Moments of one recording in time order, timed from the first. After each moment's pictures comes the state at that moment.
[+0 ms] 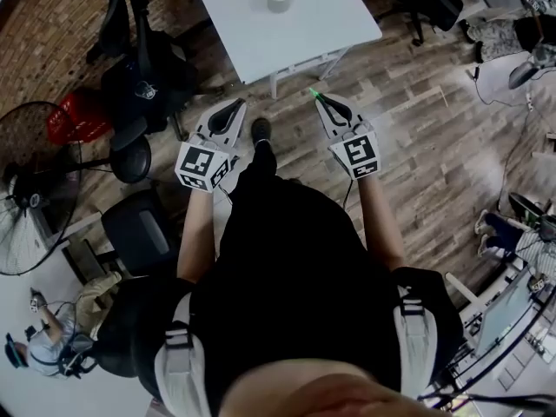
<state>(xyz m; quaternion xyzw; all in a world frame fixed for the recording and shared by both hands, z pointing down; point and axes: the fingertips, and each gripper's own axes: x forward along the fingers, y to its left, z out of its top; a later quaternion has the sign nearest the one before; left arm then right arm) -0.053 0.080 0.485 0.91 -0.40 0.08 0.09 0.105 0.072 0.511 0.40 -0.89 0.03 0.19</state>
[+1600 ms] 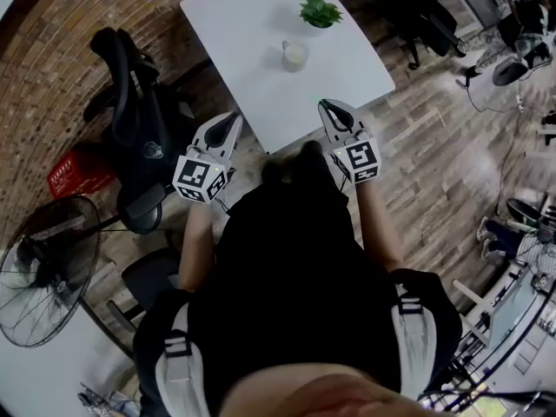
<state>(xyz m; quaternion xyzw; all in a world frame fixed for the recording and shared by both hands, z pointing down) -0.160 -0.156 0.497 0.92 -0.38 0.06 0.11 0.024 -0.165 0.511 0.47 -0.87 0.03 0.17</state>
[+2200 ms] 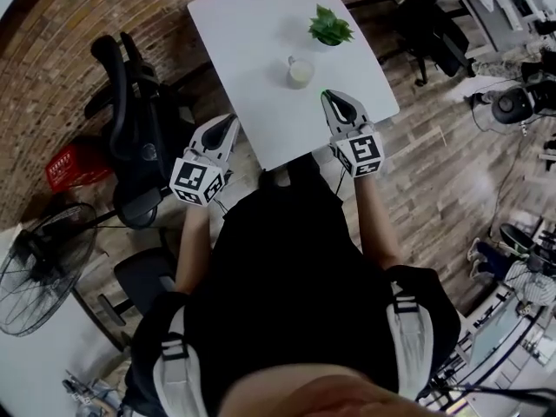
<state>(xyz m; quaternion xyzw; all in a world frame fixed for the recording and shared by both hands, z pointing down) -0.157 -0.212 0.498 0.90 -0.41 0.06 0.12 0.037 -0.259 0.497 0.46 -0.88 0.03 0.13</state>
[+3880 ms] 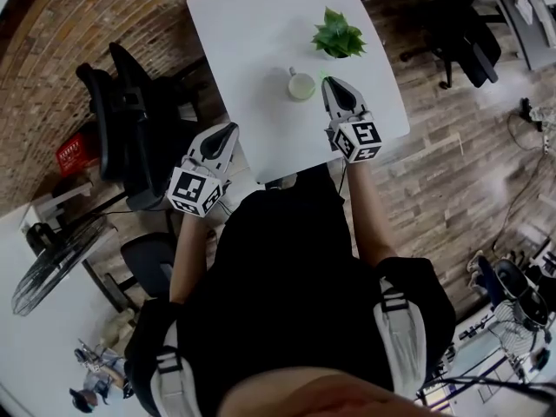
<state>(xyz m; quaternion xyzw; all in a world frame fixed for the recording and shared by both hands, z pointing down) -0.108 -0.291 0.519 0.88 -0.42 0.14 0.15 0.088 -0.402 0.574 0.45 -0.87 0.17 0.04</state>
